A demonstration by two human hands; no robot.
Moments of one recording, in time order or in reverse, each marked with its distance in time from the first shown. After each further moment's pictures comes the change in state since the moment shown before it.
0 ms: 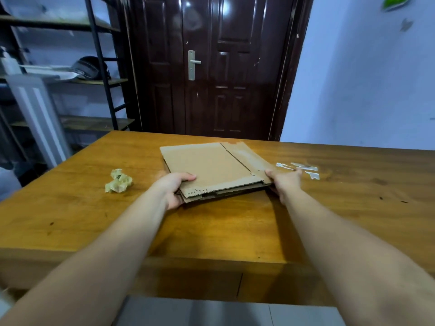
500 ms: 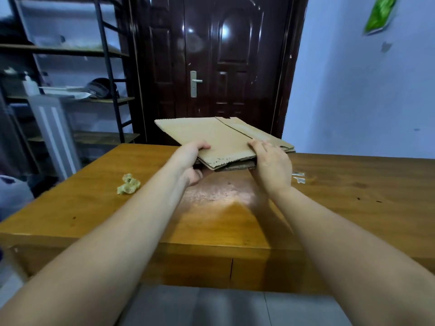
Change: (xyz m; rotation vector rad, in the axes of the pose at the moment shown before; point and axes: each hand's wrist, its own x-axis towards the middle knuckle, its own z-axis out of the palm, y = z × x) left_hand -0.096 0.037 0.069 -0.220 -0.053 0.223; right_hand -0.083 -0.039 -0.026 -0.889 0.315 -1.407
